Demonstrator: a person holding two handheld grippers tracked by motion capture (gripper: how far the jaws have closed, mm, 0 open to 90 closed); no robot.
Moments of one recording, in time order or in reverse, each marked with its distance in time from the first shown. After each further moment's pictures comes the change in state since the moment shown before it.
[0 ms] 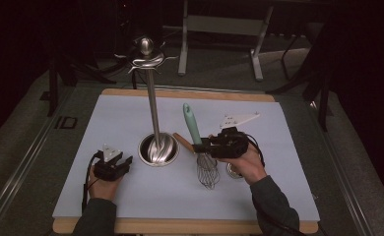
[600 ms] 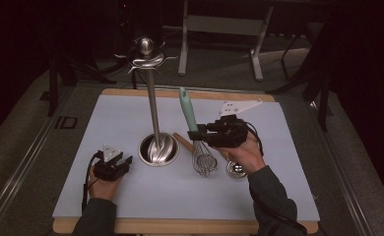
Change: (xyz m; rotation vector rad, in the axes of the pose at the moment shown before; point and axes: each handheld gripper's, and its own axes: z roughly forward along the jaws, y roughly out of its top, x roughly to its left) left arm 0.000 0.000 0.000 -0.001 -0.001 -0.001; right arm 0.011 0.040 -0.009 -0.071 -0.002 -0.070
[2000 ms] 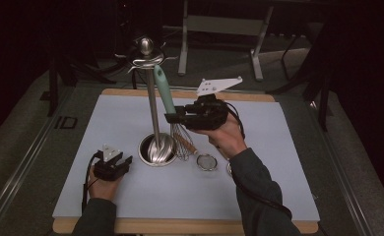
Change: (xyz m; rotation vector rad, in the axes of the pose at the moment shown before) left arm 0.001 0.000 0.000 0.003 -0.003 -0.003; right arm 0.014 0.062 0.031 -0.038 0.029 -0.076
